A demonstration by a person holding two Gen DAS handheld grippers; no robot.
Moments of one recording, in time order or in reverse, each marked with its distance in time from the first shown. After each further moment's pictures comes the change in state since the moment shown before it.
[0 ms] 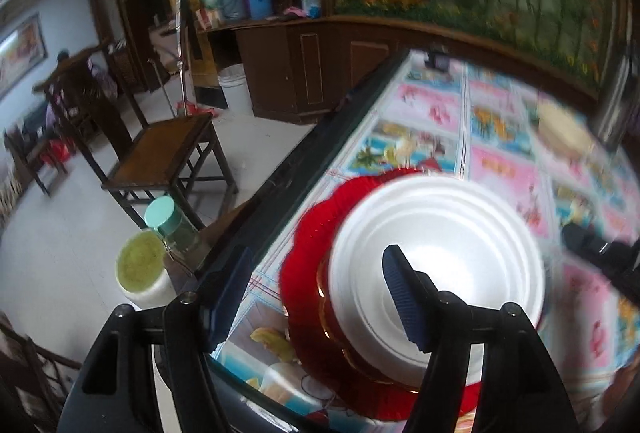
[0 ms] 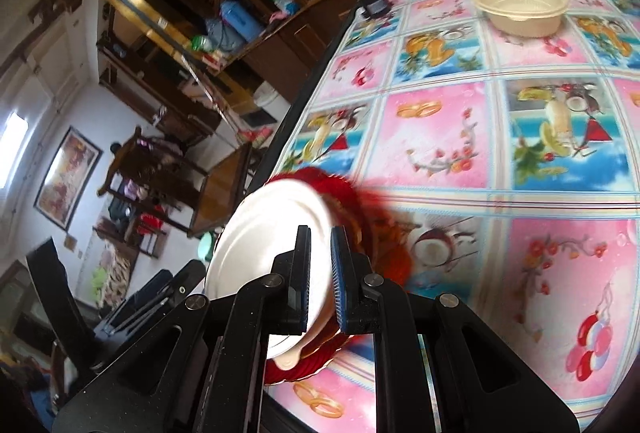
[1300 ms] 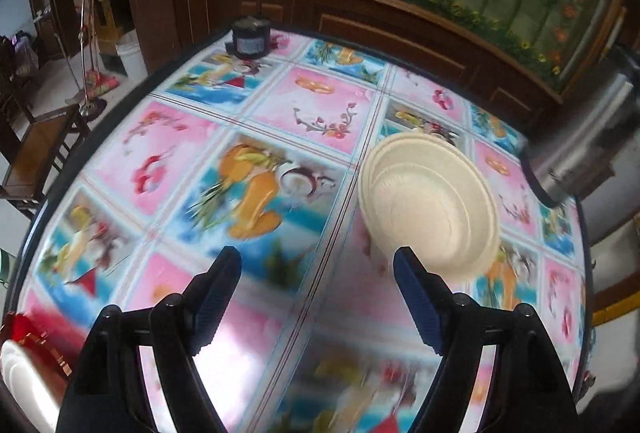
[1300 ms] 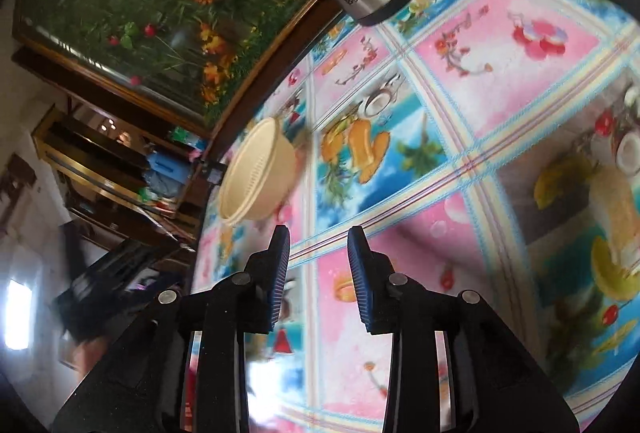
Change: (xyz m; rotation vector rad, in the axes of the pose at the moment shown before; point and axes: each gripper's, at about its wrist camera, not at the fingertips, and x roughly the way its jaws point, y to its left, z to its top) left arm 0.100 -0.283 0.159 -0.057 0.192 -0.266; right arm -0.117 -0.289 0.110 0.430 -0.274 0.007
